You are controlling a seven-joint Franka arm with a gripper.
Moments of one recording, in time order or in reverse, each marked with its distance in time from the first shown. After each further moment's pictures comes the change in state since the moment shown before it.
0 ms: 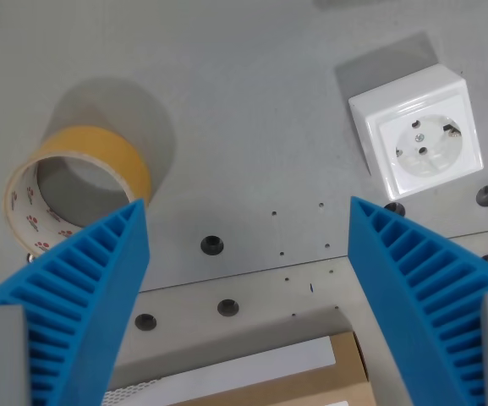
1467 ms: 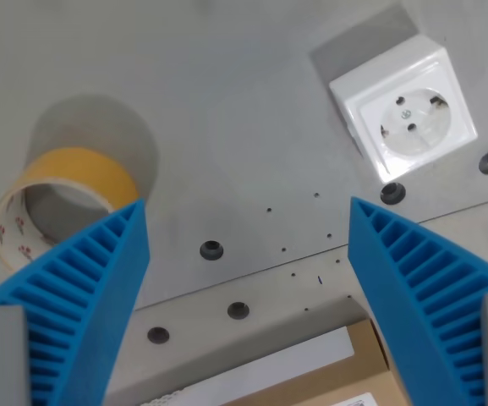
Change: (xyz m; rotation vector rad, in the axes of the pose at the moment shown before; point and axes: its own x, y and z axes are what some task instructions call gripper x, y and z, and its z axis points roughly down) arm 0.000 0.016 0.014 -0.003 -0.024 0.161
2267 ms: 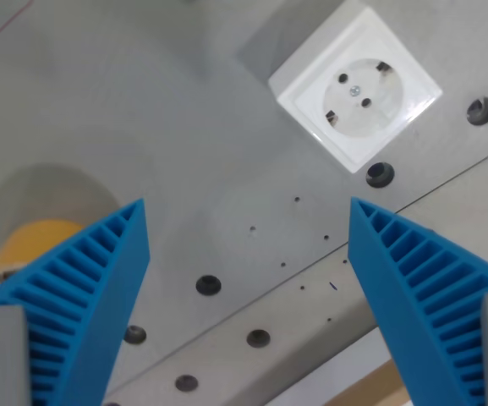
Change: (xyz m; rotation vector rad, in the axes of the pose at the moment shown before) arm -0.003 0.034 0.033 0.005 0.003 0.305
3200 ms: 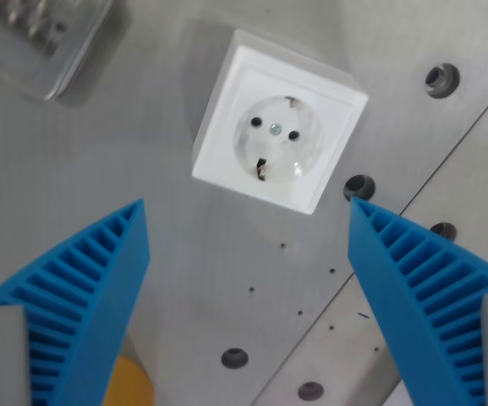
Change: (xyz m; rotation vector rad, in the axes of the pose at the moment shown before) arm 0.016 0.038 0.040 0.006 -0.001 0.393
